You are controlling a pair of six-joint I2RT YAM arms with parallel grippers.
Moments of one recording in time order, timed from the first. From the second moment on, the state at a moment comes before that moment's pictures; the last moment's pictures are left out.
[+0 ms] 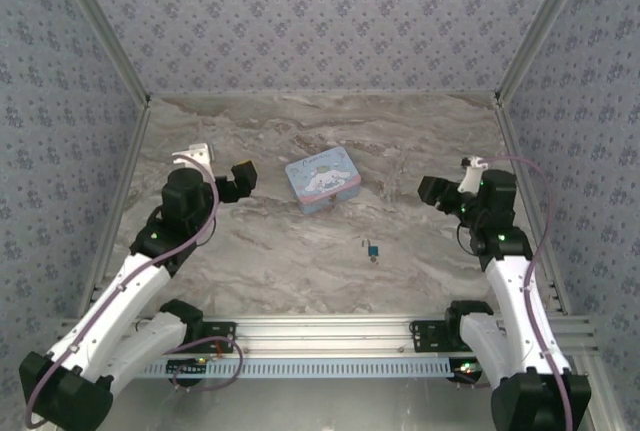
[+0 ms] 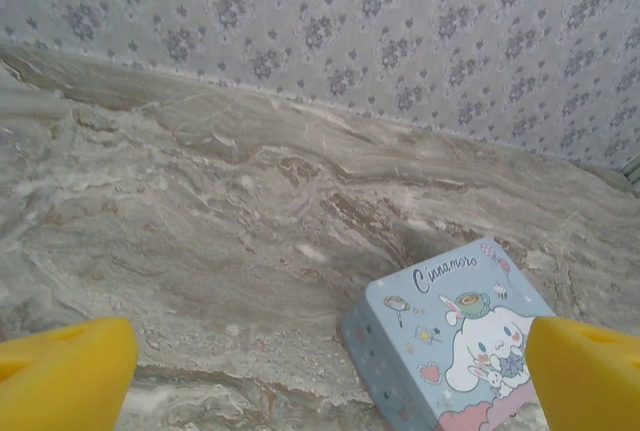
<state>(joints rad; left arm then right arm) -0.44 0.81 0.71 -0.20 -0.19 -0.43 -0.05 0.78 0.64 -0.36 -0.36 0.33</state>
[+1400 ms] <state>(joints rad) -0.43 0.72 0.64 -0.16 -0.30 -0.33 -0.04 1.15 0.21 0.47 0.07 0.02</state>
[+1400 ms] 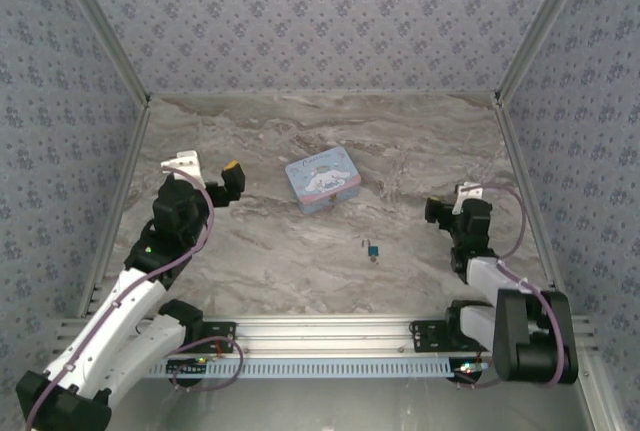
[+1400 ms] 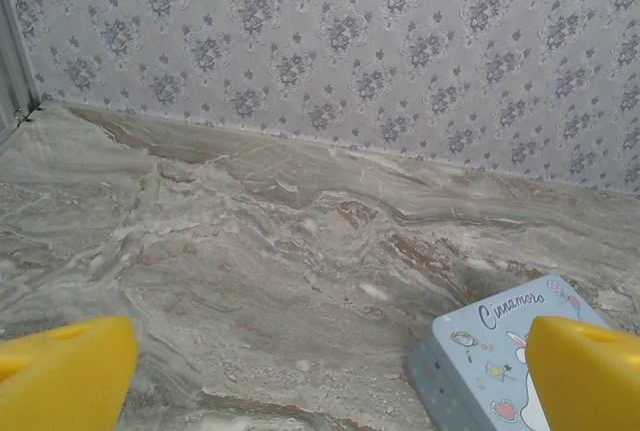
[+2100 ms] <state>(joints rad) -0.41 0.76 0.64 -0.18 -0.35 -0.29 -0.06 1.52 0.37 0.75 -0.05 -0.04</state>
